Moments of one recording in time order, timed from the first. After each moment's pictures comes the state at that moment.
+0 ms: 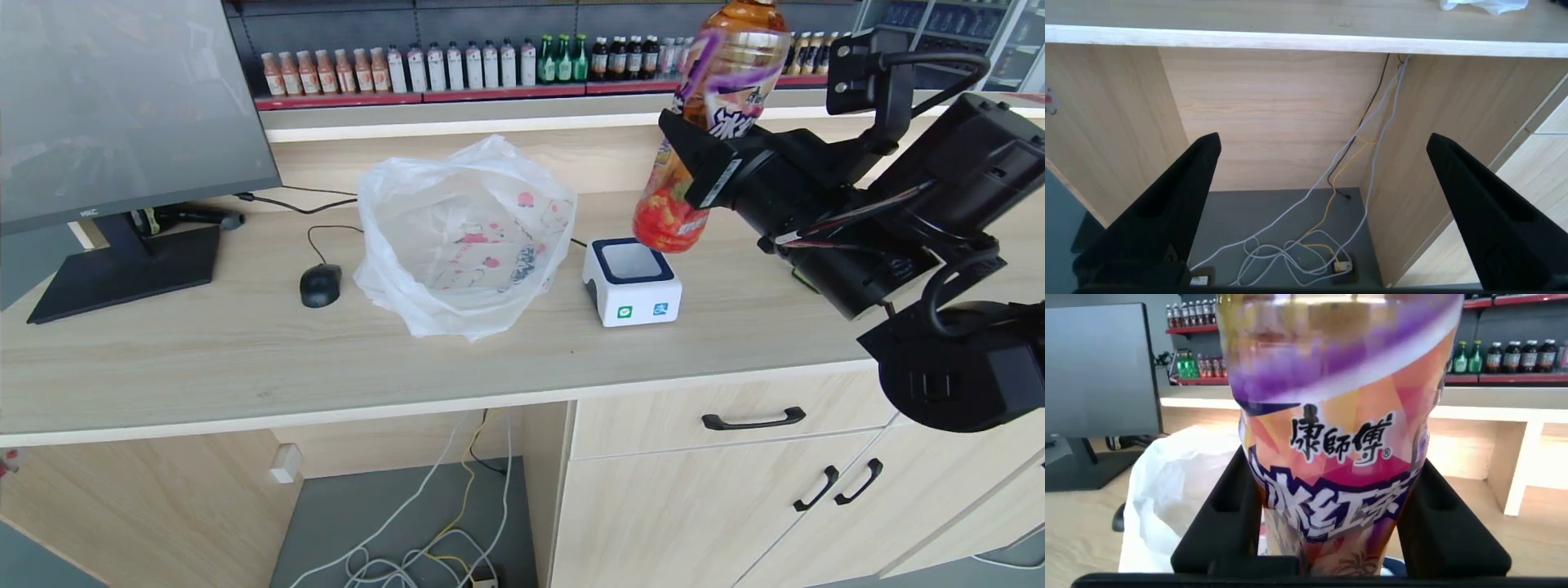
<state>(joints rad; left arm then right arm) 0.00 0.00 0.00 0.00 0.00 0.00 0.48 1.79 -1.07 -1.20 0.00 -0.02</state>
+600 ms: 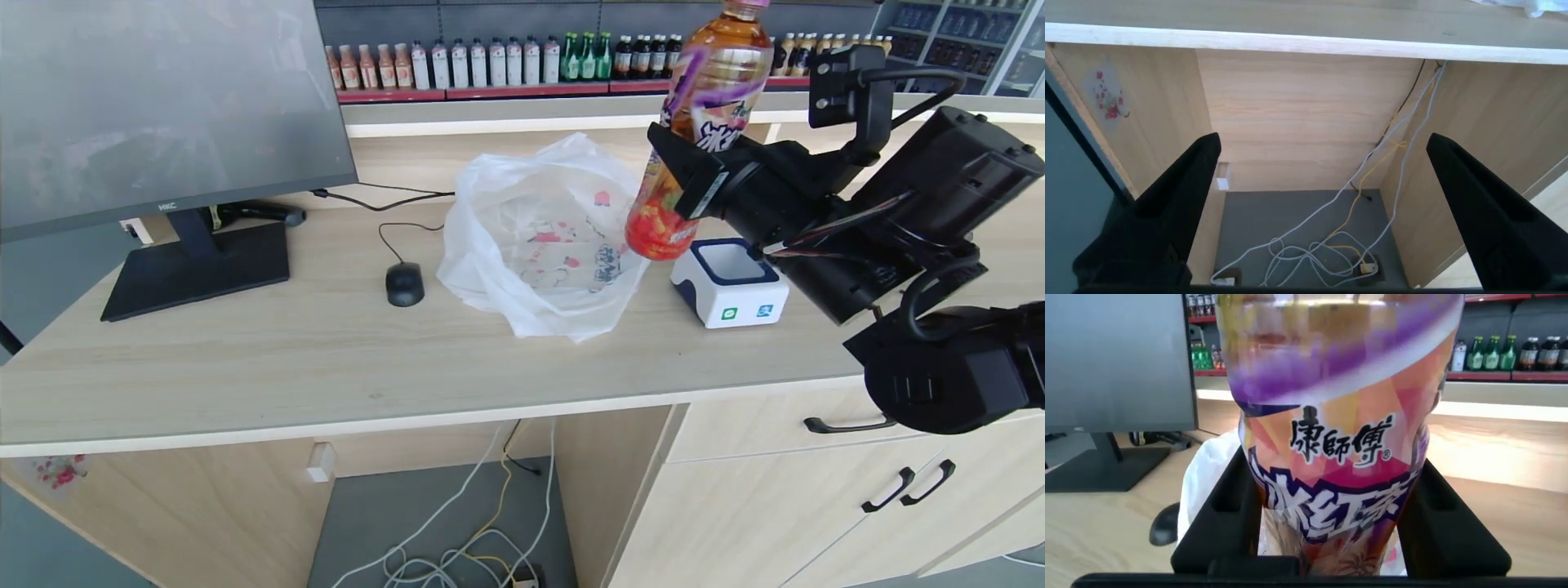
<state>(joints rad) 0.00 0.00 0.00 0.00 0.00 -0.01 0.48 1.82 -1.07 -1.21 0.03 -0.02</state>
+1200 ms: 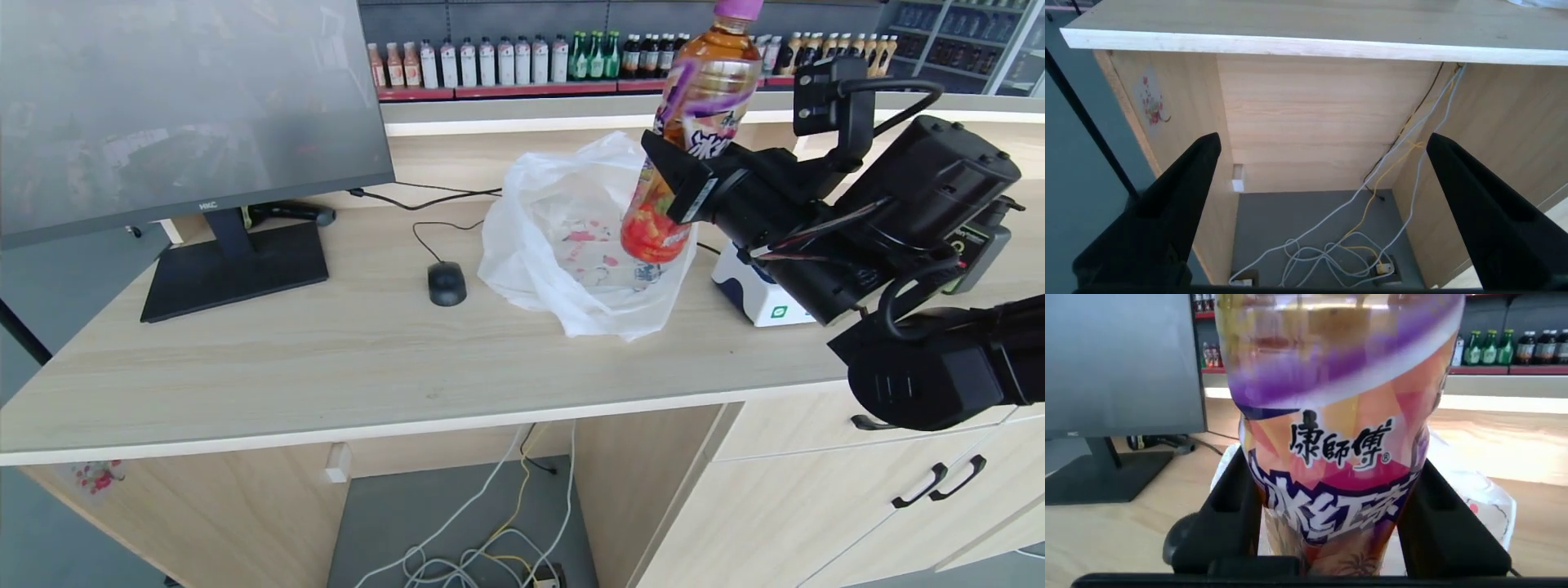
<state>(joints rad) 0.00 0.00 0.00 0.00 0.00 0.00 0.48 1.85 -1.08 -1.22 0.03 -0.02</state>
